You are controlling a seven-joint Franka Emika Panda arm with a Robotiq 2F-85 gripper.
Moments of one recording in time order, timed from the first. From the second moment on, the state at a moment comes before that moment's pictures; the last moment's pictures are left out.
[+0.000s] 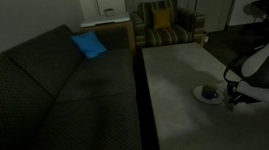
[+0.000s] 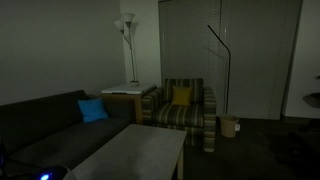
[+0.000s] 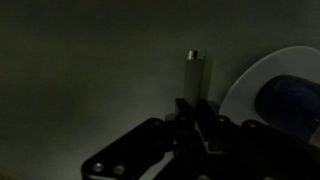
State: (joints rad) arm -0.15 1.47 0.15 -1.51 0.33 3.27 0.33
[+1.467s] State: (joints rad) arm -0.17 1.46 0.10 -1.55 0.33 3.15 0.35
